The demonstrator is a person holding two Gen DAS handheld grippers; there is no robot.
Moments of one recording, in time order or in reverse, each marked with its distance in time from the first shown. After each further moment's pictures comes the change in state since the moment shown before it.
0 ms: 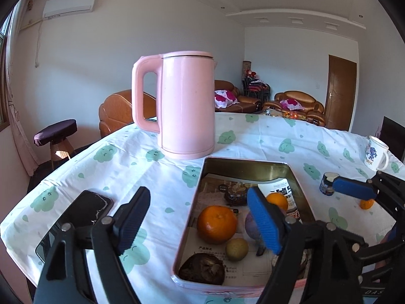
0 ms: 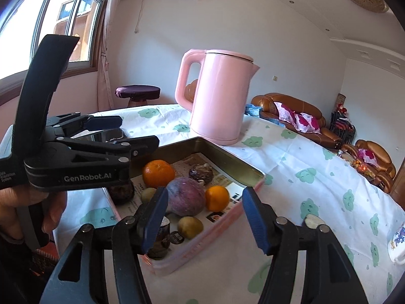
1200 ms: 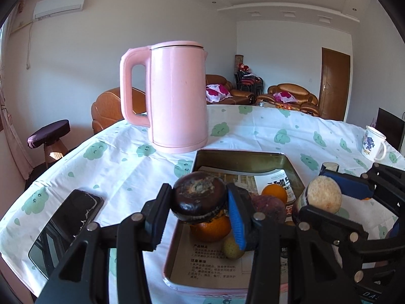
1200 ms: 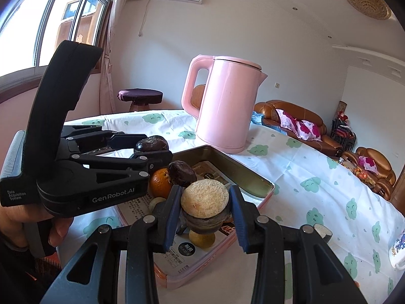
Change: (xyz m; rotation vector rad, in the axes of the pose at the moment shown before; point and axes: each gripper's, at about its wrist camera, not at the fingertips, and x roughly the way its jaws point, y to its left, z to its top) left arm 0.014 0.000 -0.007 0.031 0.038 -0.027; right arm 0.012 0.019 0.007 -0.032 -0.033 0.022
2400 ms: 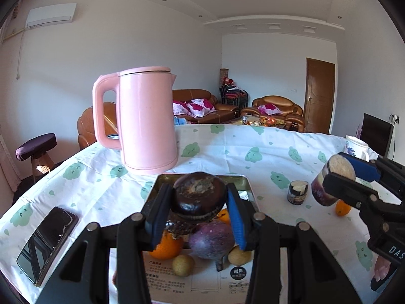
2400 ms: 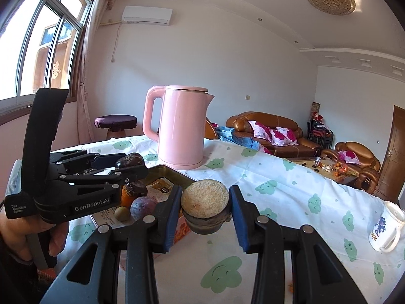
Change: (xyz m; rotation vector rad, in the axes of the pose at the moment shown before) left arm -0.015 -0.039 0.016 0.014 -0.087 -0.081; right arm -0.060 -0.057 -0.009 0.111 -0.120 -0.117
